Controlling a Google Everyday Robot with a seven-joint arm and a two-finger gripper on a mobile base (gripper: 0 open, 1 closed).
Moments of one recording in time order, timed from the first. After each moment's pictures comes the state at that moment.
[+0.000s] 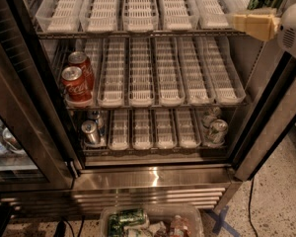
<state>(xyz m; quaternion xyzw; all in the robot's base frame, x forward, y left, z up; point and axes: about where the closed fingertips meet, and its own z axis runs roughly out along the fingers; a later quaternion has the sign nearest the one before) 0.587 -0.256 1.074 -0.16 0.69 -0.06 0.70</state>
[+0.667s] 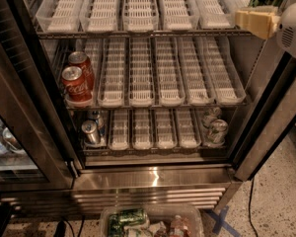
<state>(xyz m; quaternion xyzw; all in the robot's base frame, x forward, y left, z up) 0.590 -0.260 1.075 -0.15 0.69 -0.05 0.70</state>
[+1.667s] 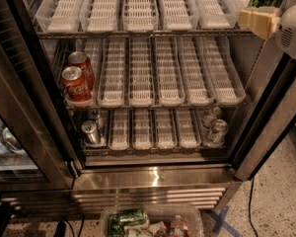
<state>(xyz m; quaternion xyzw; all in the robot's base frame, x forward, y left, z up) 0.595 -0.268 1.069 -0.13 0.70 -0.06 0.70</state>
